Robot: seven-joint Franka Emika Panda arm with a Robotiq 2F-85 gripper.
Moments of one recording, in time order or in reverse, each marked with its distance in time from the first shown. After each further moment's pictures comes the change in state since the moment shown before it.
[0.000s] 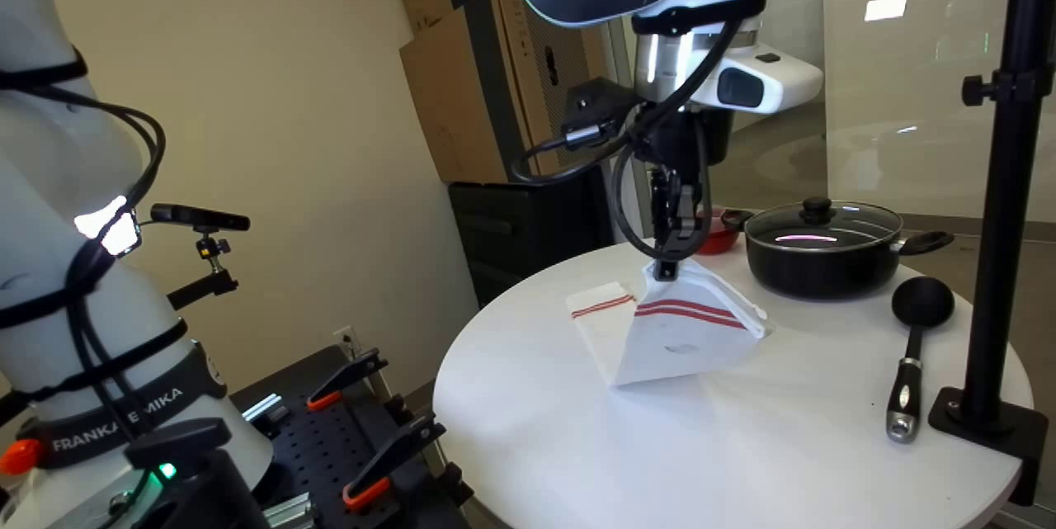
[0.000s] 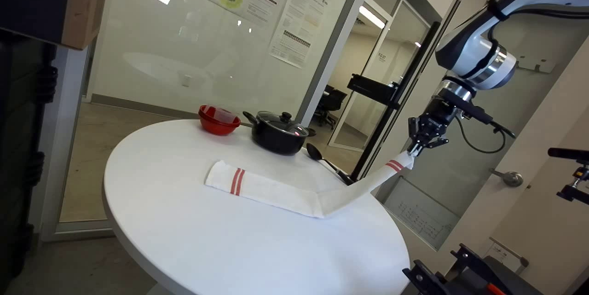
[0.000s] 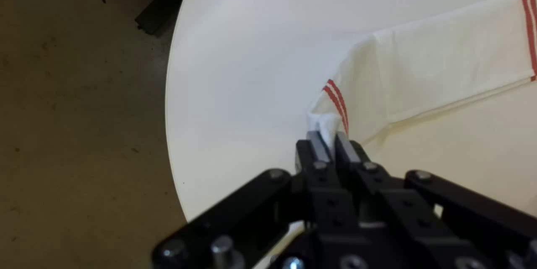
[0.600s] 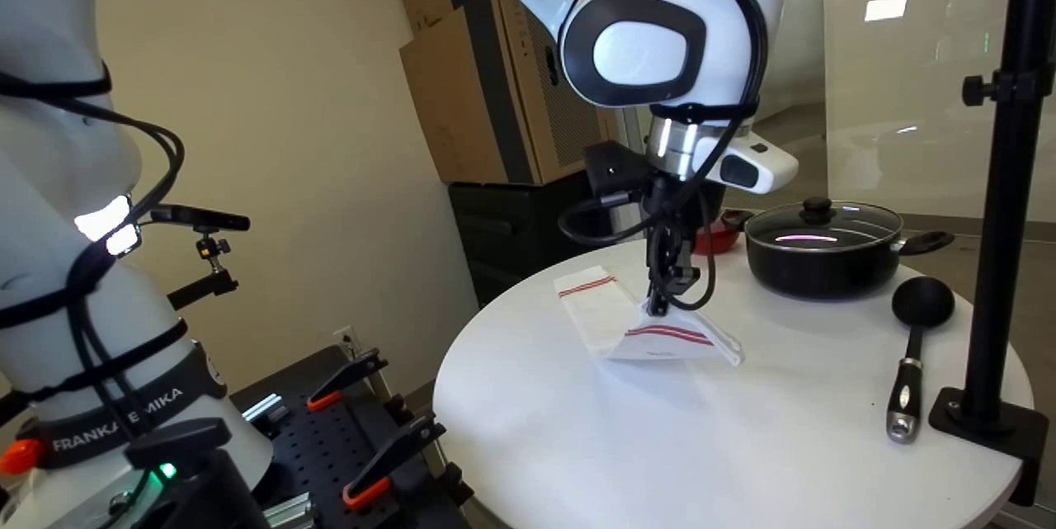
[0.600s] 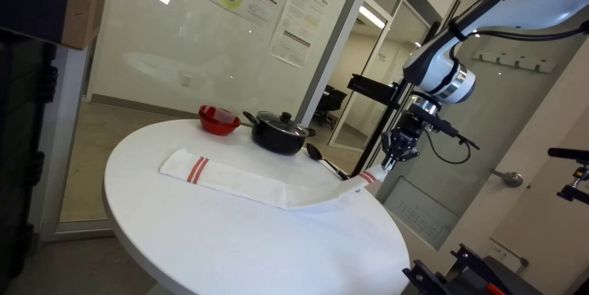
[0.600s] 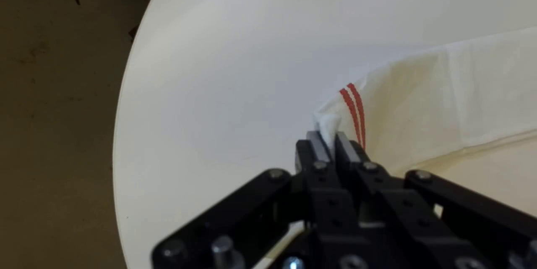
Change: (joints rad) arm 0.005 0.195 0.094 0.104 -0.002 0.009 -0.001
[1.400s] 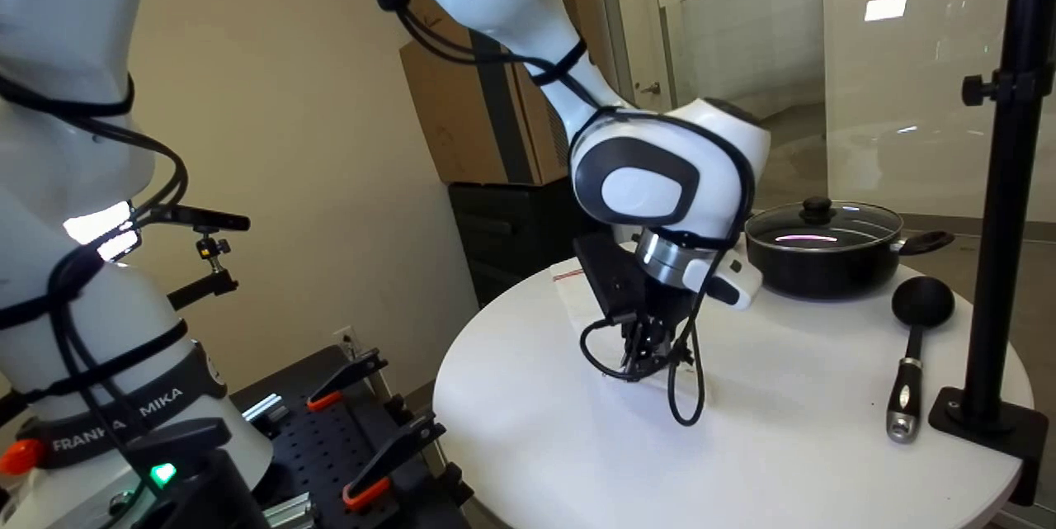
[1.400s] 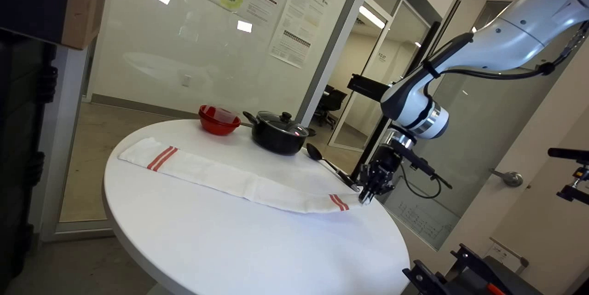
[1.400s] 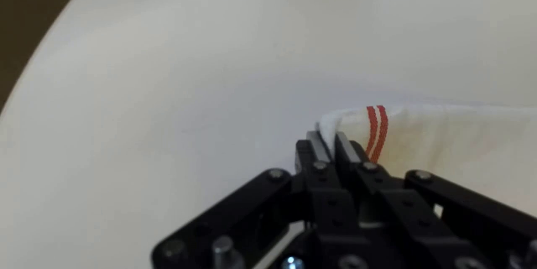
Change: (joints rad) arm -0.150 0.236 0.202 0.036 -0.013 0.108 -0.174
